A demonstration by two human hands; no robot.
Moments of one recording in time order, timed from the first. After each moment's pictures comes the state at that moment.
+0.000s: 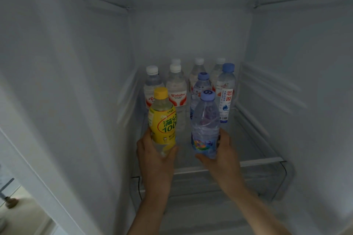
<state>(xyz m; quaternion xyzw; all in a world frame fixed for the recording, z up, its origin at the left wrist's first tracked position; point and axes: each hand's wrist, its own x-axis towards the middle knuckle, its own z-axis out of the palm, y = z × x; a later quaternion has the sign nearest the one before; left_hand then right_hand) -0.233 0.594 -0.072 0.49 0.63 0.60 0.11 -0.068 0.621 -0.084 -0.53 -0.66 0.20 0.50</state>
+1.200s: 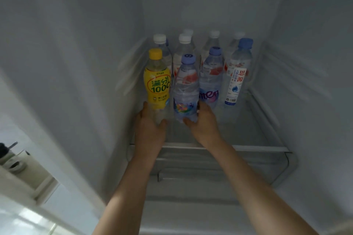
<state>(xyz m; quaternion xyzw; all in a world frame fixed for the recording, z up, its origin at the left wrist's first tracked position) -0.250 0.609 -0.073 0.49 0.71 0.49 0.11 -0.104 0.672 -0.076 -0.48 -0.73 0.24 0.43</state>
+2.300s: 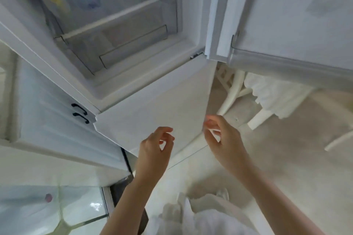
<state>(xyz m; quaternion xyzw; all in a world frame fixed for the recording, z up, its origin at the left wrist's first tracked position) -0.218 0.220 -0.196 0.75 0.52 0.25 0.33 -0.036 0.154 -0.194 -0.73 -0.49 0.23 0.41</state>
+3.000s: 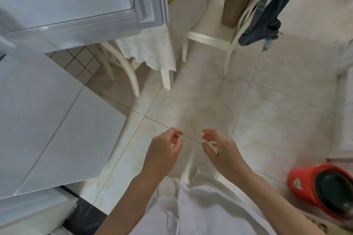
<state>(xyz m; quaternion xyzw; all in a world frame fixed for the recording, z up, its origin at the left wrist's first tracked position) 0.056 -0.047 -0.250 0.85 0.28 -0.01 0.44 0.141 -0.211 -0.251 -0.87 -0.22 0.26 0.35</state>
